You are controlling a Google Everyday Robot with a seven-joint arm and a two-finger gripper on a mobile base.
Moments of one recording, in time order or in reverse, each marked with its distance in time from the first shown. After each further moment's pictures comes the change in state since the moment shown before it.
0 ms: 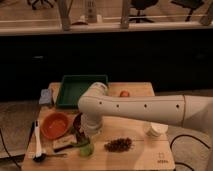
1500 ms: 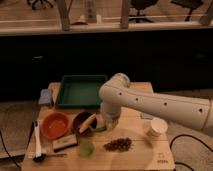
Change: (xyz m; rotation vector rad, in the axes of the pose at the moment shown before) arm 0.086 0.008 -0.032 0.057 0.069 0.180
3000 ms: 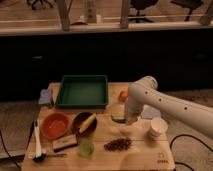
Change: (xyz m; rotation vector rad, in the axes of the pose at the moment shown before) arm 0.132 0.001 0.027 0.064 -0.003 0.344
